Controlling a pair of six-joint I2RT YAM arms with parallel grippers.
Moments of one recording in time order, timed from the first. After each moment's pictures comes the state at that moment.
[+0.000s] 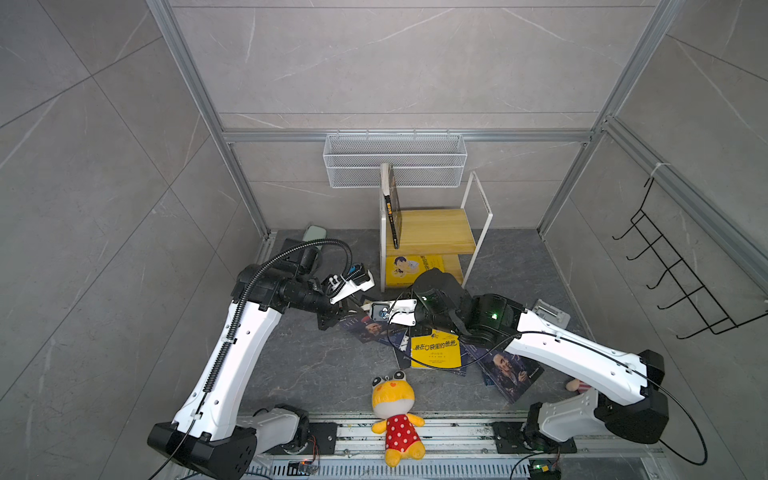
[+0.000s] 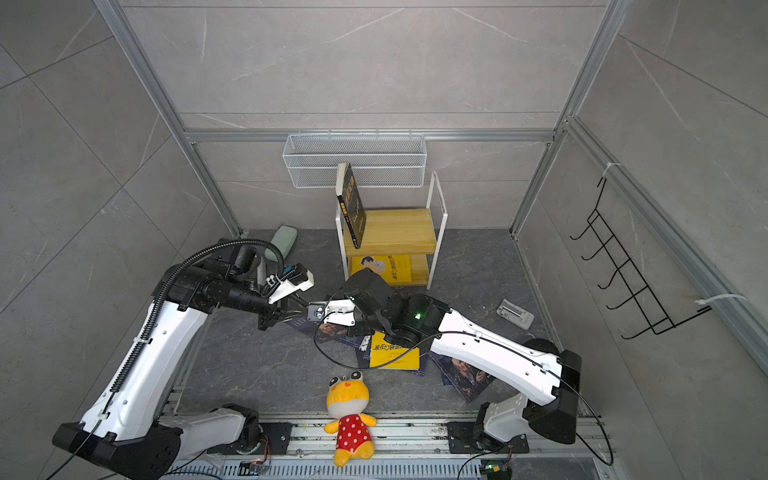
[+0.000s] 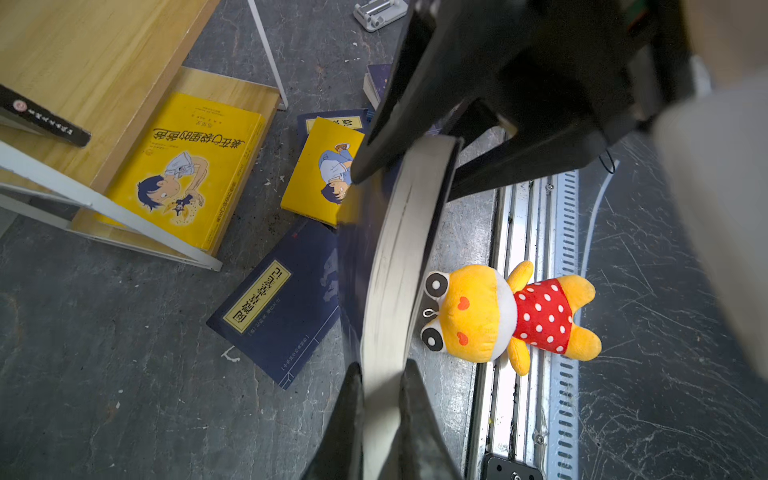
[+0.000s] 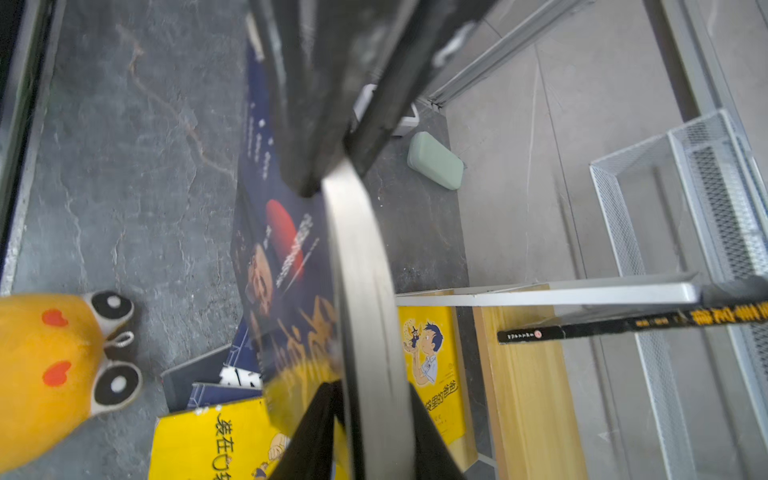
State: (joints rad) left arm -0.31 1.23 1.52 -1.38 0.70 0.82; right arm 1.08 1.42 1.48 -0.64 0.18 -0.74
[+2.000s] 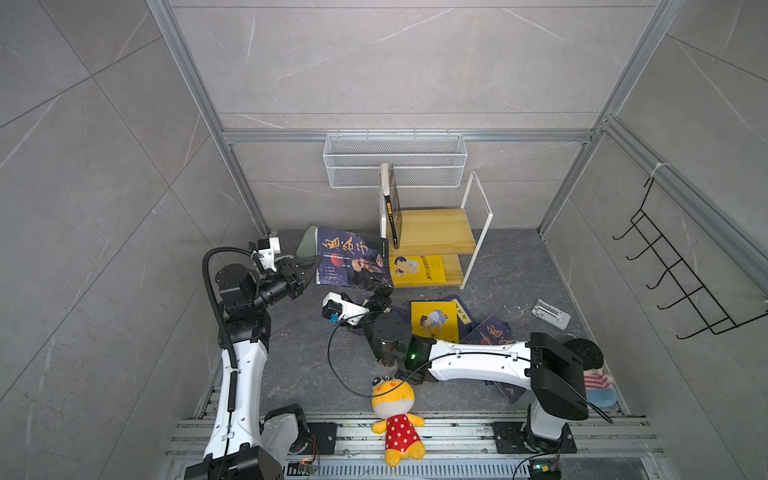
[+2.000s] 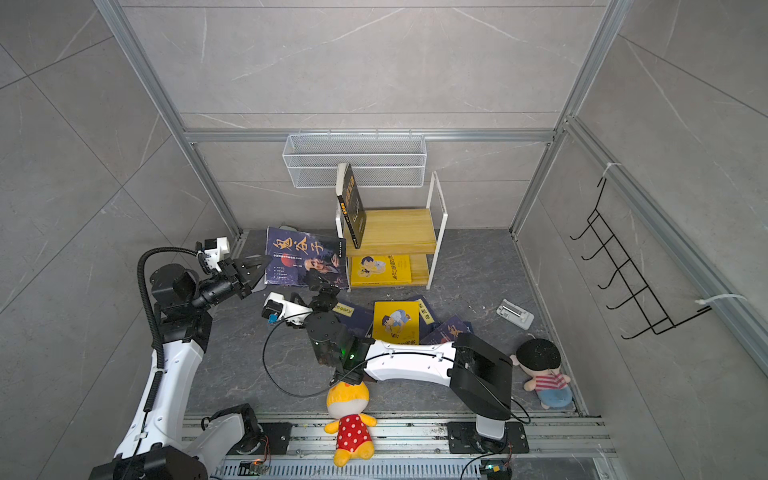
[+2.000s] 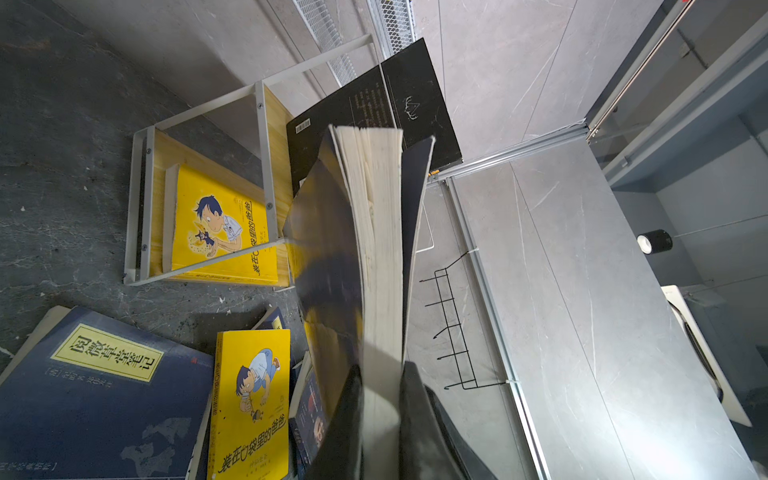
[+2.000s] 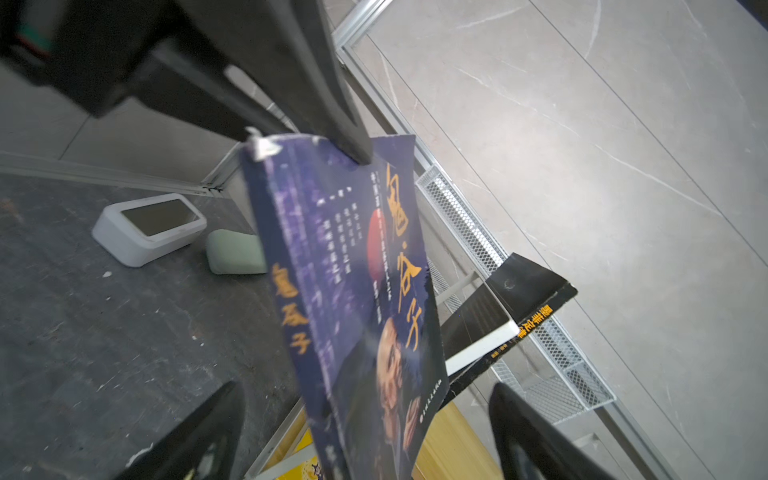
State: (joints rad) left arm 0.22 0.99 0.86 0.08 1.08 -1.15; right arm 1.24 1.82 1.30 0.64 0.79 -0.93
